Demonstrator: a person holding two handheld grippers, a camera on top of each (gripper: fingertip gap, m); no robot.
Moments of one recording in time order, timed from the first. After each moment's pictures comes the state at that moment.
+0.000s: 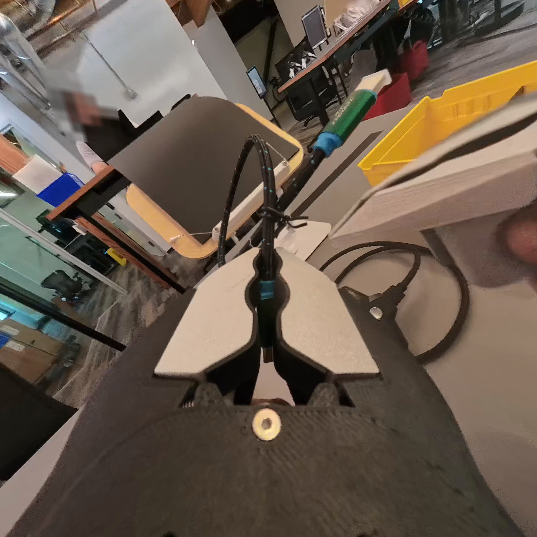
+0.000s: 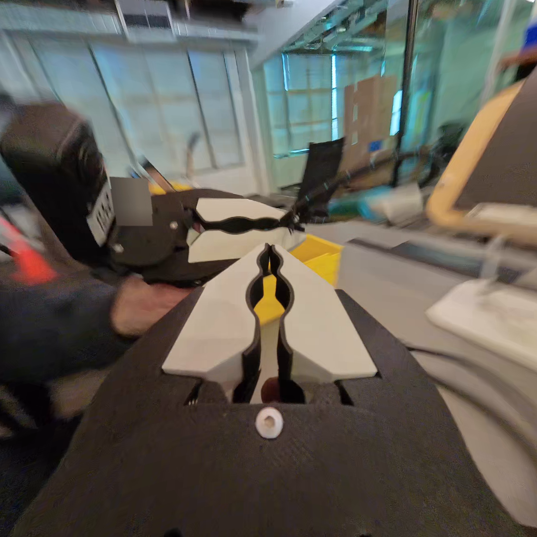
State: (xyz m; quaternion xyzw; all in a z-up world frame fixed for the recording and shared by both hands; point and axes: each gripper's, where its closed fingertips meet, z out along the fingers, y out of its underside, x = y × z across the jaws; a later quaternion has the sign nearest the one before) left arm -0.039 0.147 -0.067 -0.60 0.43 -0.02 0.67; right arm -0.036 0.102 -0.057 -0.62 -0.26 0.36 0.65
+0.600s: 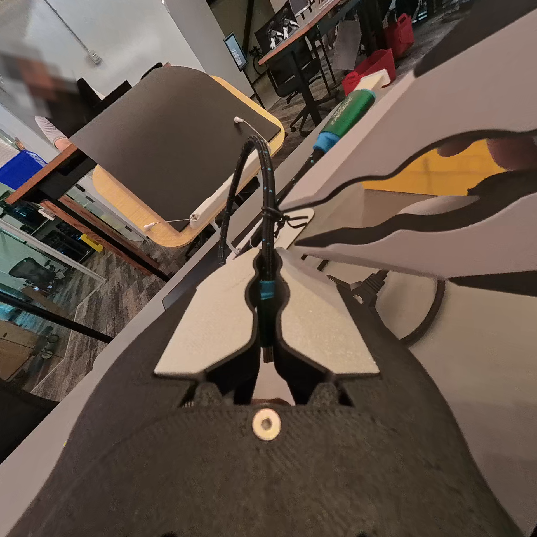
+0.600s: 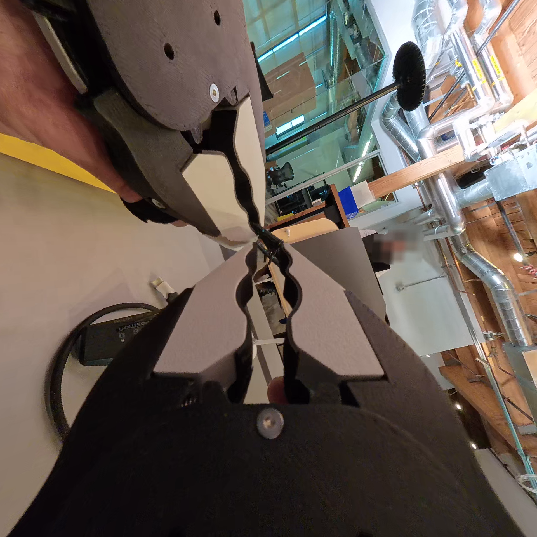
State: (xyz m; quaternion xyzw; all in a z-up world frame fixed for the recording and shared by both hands) left arm -0.030 0.146 -0.083 -0.63 0.45 -0.03 0.64; right arm -0.031 0.123 -0.064 -0.49 -0.52 -0.22 0.66
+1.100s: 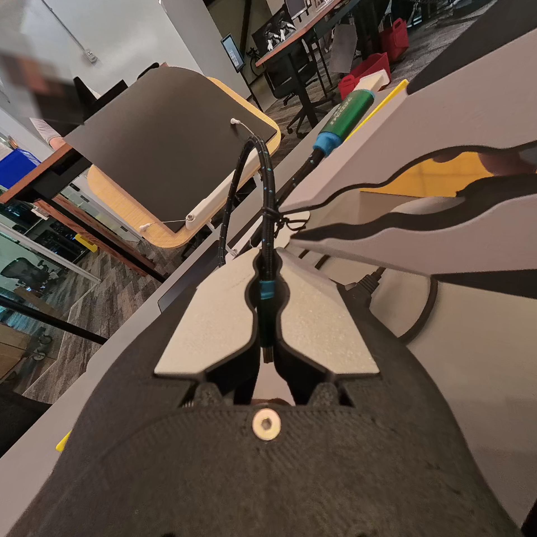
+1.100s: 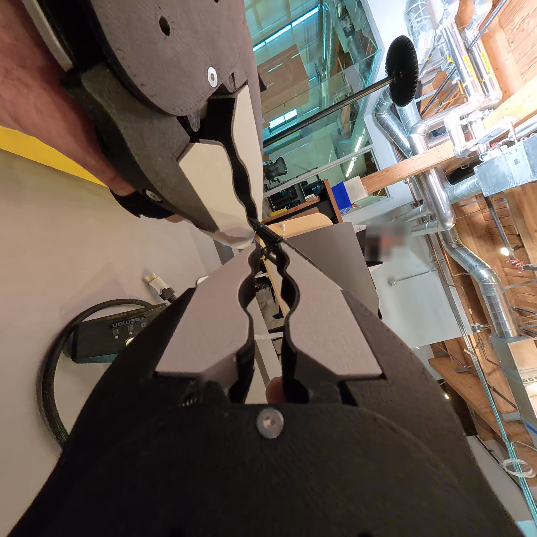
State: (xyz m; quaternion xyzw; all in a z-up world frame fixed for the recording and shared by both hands) left arm -0.027 0.143 -0.084 -0.63 0.45 -0.04 0.63; right arm -0.027 0.125 -0.065 -0.49 -0.51 -0.24 0.66
